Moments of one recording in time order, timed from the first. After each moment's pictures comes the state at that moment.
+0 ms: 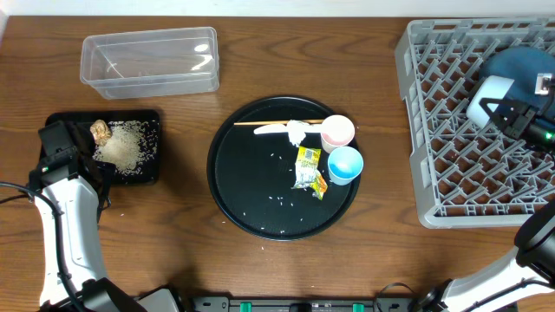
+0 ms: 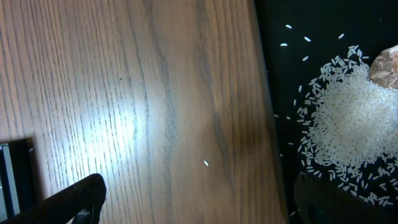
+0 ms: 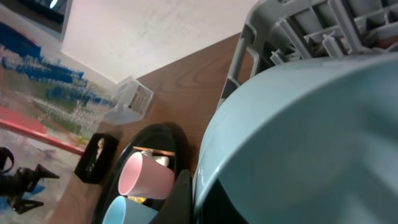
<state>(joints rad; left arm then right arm) 0.47 1.37 0.98 -0.93 -0.32 -0.93 -0.68 1.94 1.39 -0.69 -1.28 -0.37</state>
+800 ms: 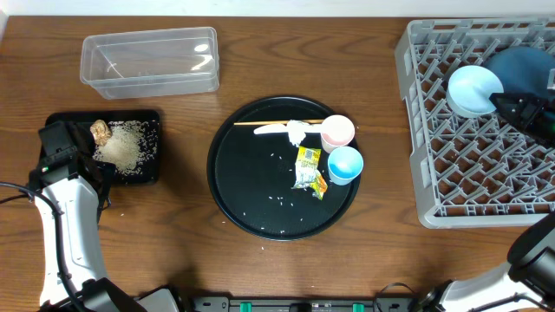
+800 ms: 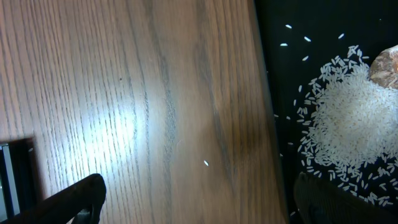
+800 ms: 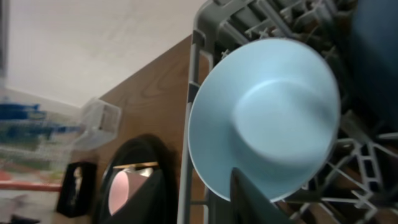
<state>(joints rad) 0.47 1.37 0.98 -0.93 -0.32 -0.93 -0.67 1.82 1.39 -0.64 -1.03 -0.07</state>
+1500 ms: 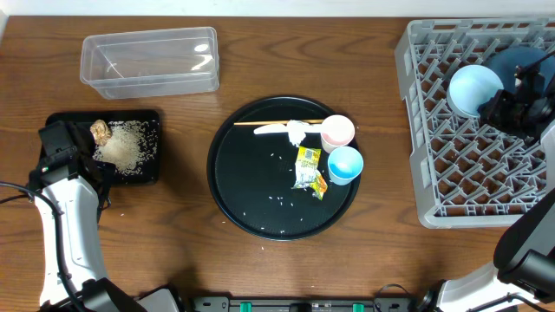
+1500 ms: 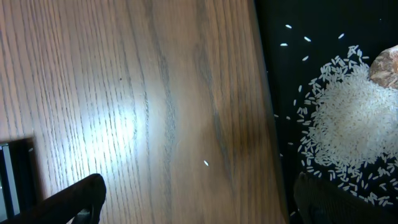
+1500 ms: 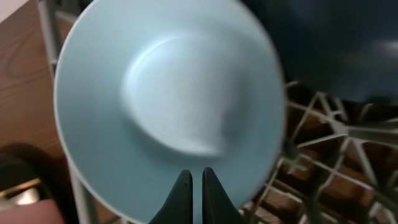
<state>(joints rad) 0.47 1.37 0.98 -0.93 -0.32 -0.93 -0.47 1.80 1.39 -0.67 -0.40 0.04</state>
